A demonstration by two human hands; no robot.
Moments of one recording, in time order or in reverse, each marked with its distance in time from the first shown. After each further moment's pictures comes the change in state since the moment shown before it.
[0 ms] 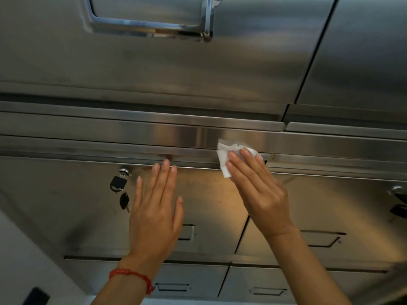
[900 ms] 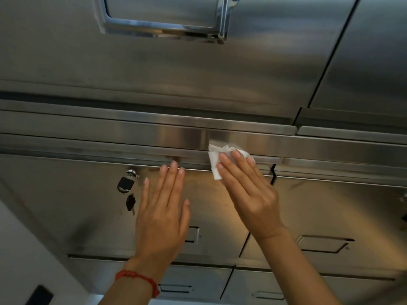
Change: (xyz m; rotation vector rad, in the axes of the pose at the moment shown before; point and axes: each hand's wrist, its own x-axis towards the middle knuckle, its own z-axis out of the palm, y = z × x) left_hand 0.000 -0.002 0.002 -0.002 0.006 0.013; right_hand 0.012 -0.019 0.017 0.006 0.030 -0.035
